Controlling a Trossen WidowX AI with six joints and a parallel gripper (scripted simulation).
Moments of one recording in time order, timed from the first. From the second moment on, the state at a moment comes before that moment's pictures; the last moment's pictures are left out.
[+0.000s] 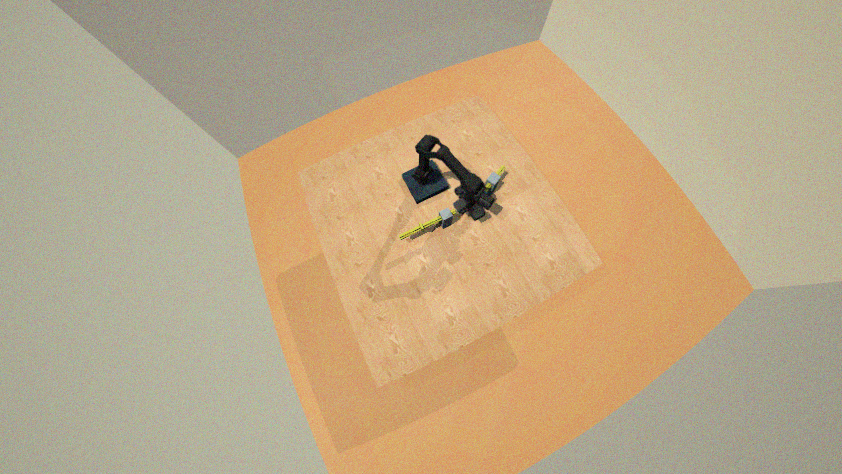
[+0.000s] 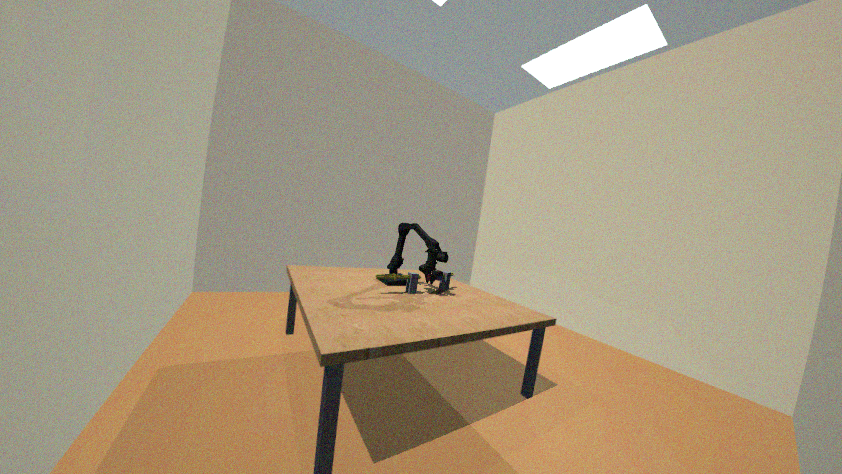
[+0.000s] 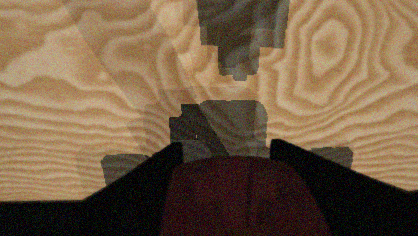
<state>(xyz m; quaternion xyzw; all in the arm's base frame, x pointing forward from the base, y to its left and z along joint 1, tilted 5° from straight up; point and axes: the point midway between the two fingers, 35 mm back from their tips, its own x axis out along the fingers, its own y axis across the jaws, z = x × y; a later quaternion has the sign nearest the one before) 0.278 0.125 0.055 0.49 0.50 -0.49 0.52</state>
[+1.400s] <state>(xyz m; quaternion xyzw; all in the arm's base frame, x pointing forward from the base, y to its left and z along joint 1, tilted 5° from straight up) 0.278 0.125 0.055 0.49 0.50 -0.49 0.52</state>
